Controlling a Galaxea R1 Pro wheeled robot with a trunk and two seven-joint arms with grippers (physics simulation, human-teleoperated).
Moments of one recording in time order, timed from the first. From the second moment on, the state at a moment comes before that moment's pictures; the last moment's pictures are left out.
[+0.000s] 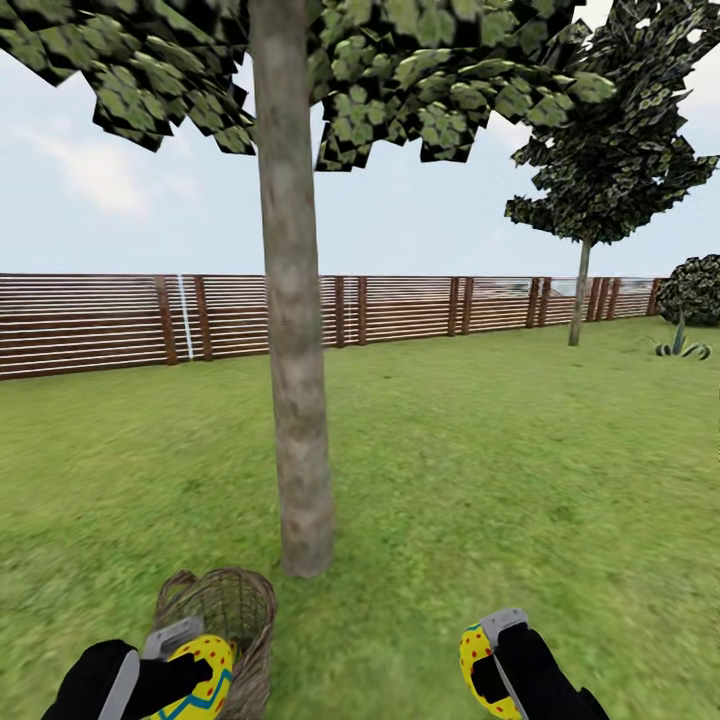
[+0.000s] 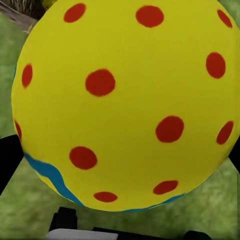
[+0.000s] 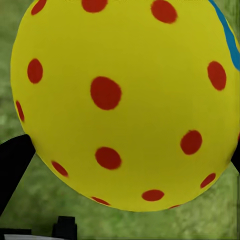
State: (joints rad) left arm -0.22 0.08 0.26 -1.07 0.20 0.97 -0.04; right arm -0.29 -0.03 0.13 -0.98 0.22 0.91 0.06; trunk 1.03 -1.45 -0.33
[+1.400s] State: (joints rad) left arm -0.22 0.08 0.26 -1.04 0.20 0.96 -0.03; right arm -0.29 -0.03 0.17 -0.98 0.21 0.91 0.06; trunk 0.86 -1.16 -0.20
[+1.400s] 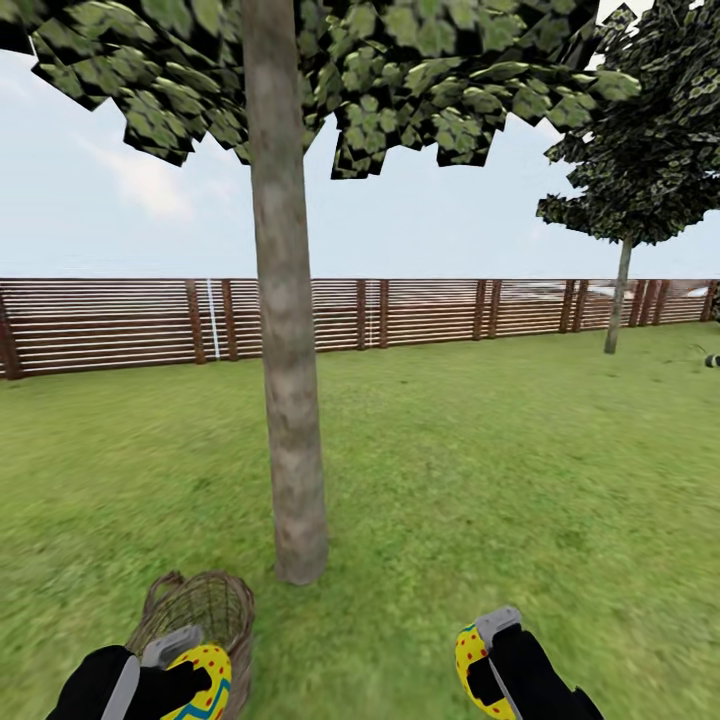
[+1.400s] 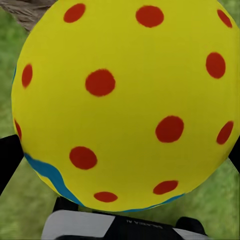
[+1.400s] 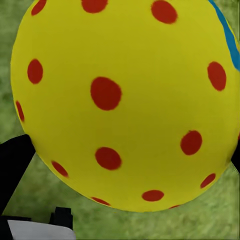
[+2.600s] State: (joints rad) left arm -0.22 0.08 0.26 -1.00 0.20 0.96 -0.03; right arm -0.29 -0.03 0.19 -0.98 0.21 0.91 0.06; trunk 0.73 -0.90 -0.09
